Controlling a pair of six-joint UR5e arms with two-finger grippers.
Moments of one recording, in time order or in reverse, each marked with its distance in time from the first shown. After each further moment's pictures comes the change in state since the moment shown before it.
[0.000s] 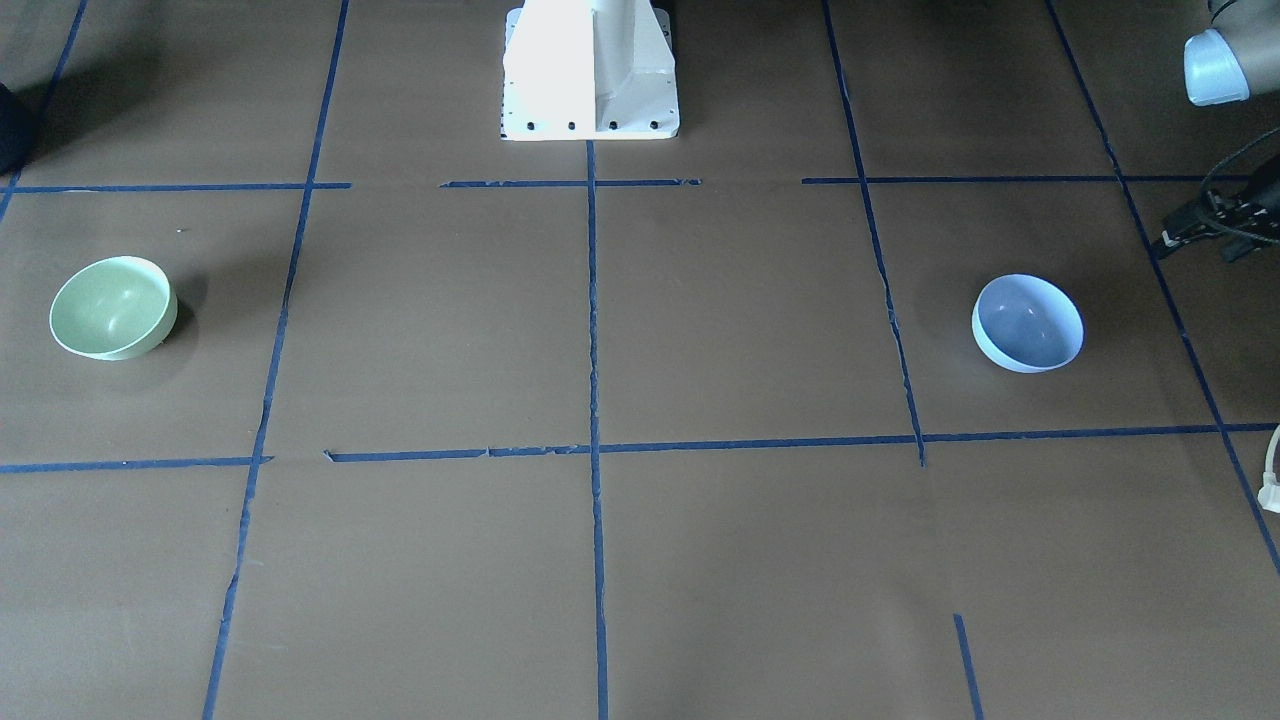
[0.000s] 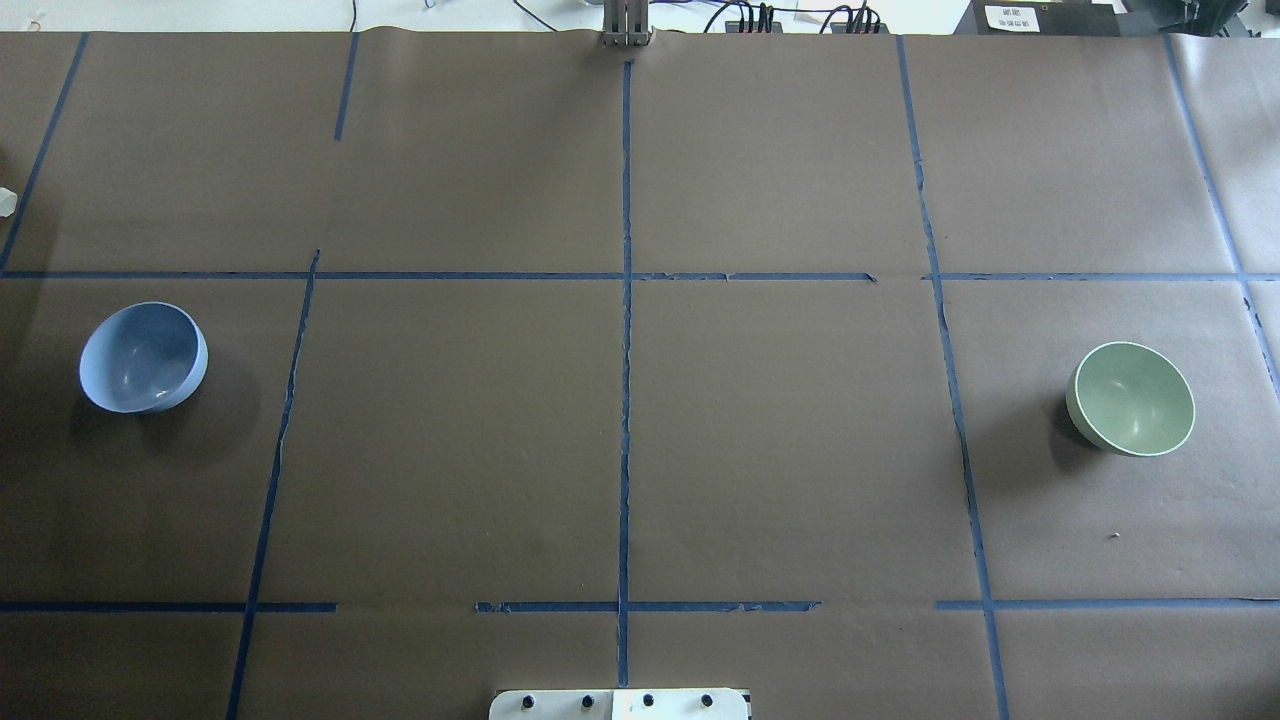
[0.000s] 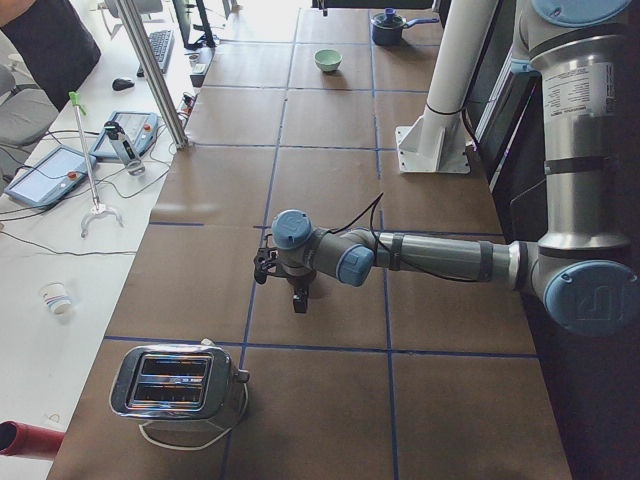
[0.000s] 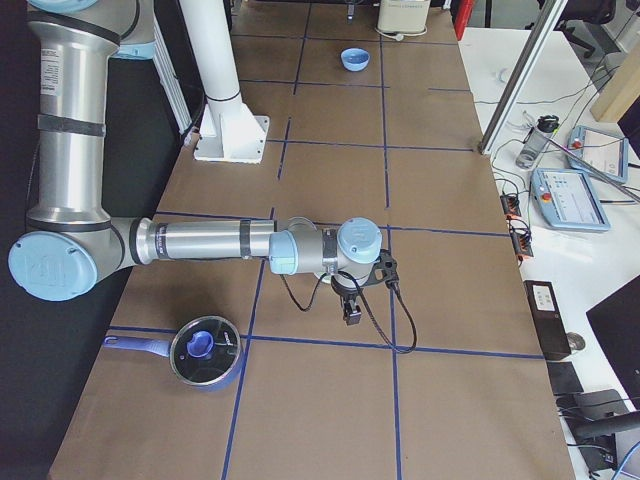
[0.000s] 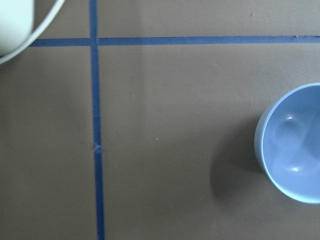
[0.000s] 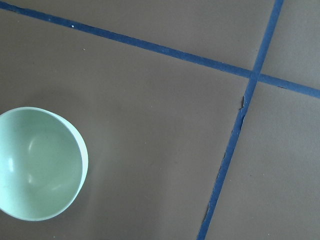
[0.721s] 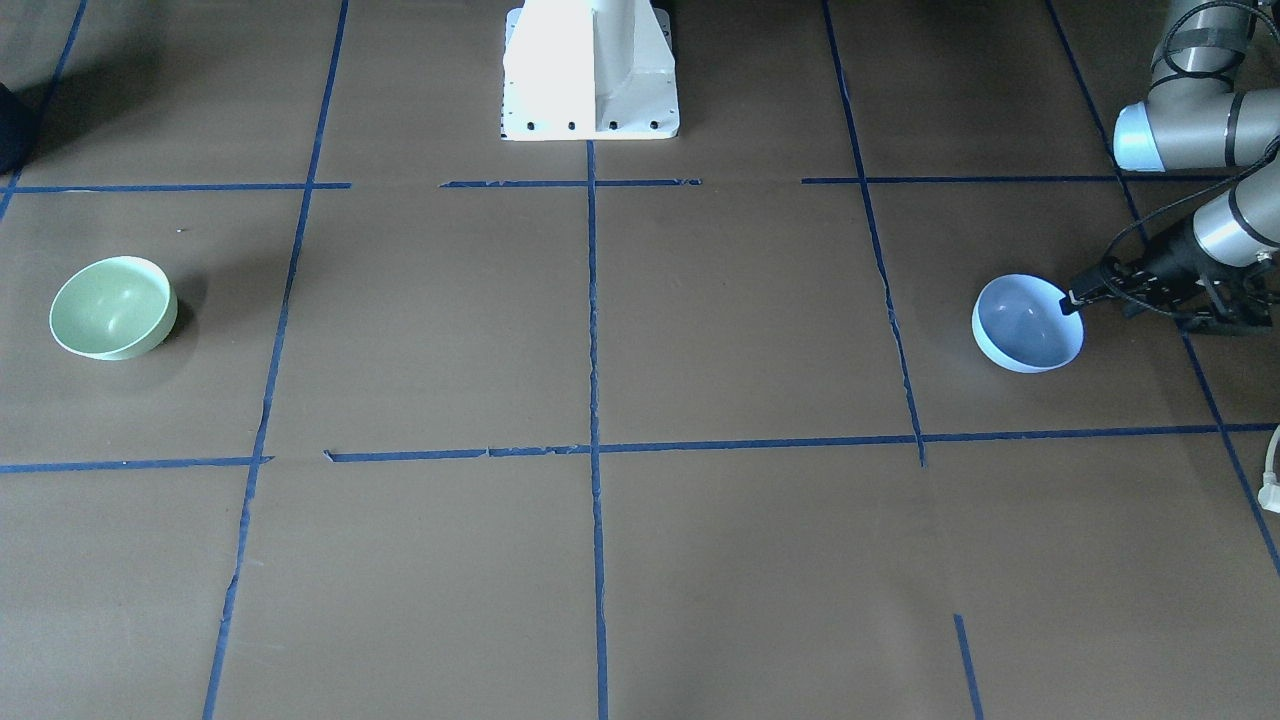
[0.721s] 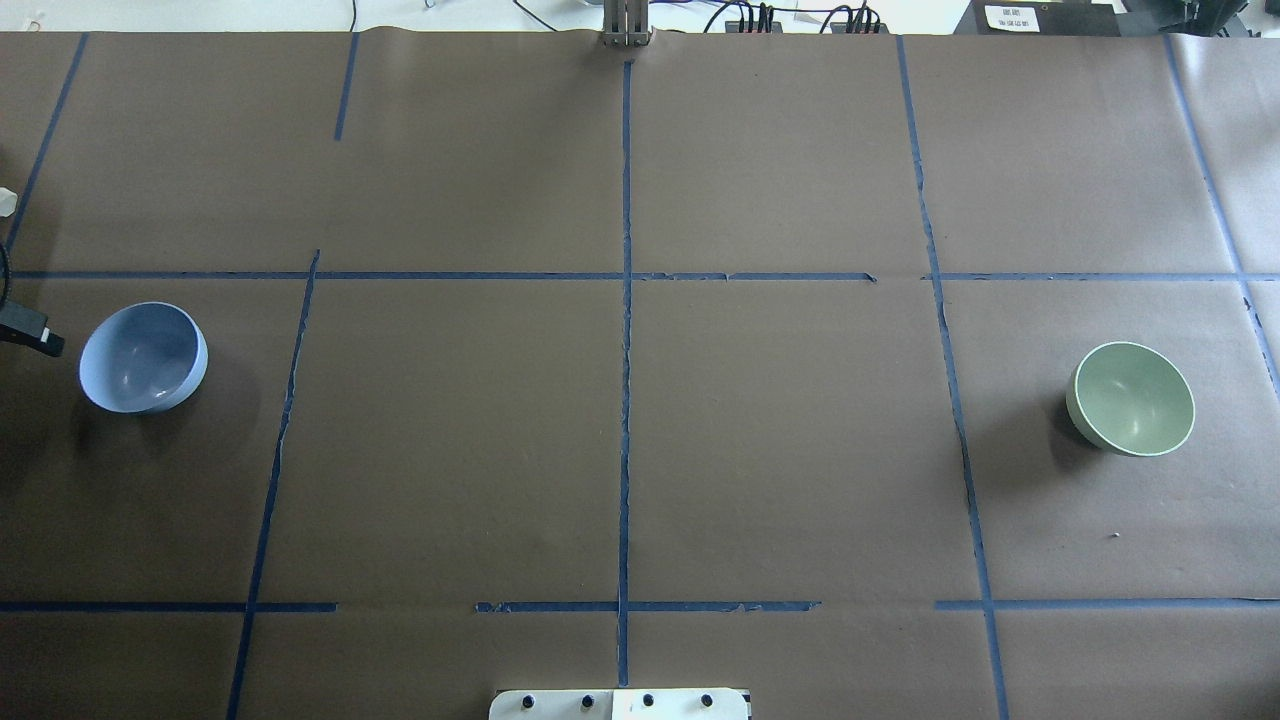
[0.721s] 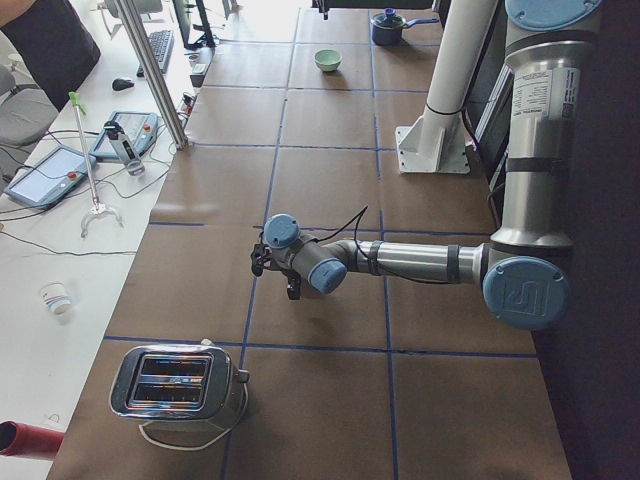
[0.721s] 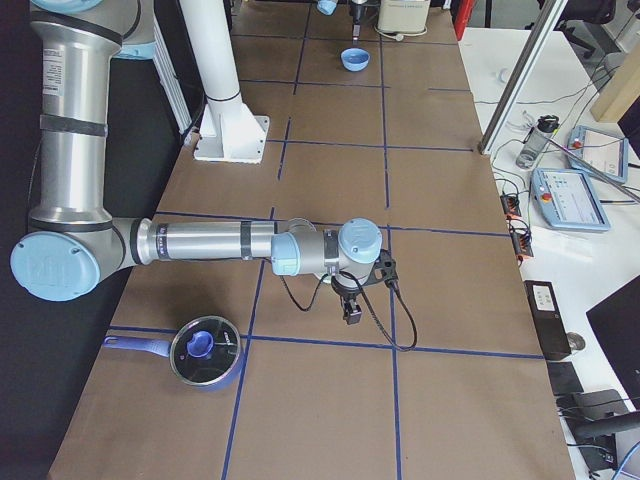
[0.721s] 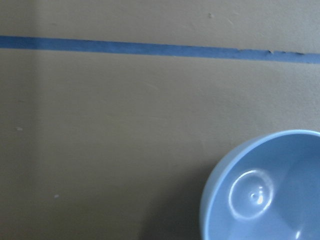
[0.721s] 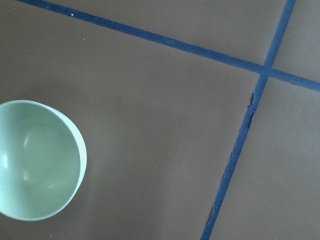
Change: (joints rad) left arm 0.164 -0.123 0.189 -0.249 0.003 -0.240; right arm -0.027 0.003 -0.022 0.012 0.000 0.002
